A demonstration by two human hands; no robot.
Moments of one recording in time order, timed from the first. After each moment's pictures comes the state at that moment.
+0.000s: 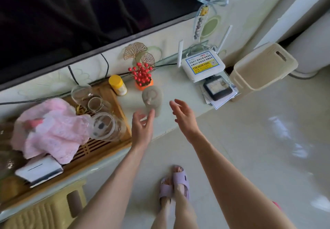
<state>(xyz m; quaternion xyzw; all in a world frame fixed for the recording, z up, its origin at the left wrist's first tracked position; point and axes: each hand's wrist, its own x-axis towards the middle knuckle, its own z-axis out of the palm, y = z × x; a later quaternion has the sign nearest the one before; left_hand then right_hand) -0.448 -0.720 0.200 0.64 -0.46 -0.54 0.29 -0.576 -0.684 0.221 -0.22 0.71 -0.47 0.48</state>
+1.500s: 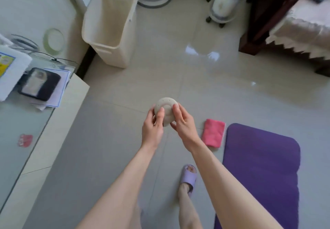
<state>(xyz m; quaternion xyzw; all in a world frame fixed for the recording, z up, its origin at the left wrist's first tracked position) -0.774 -0.369 0.123 0.36 -0.62 -0.70 -0.02 -0.815 -0.276 0.139 0.08 0.67 -0.68 0.28</state>
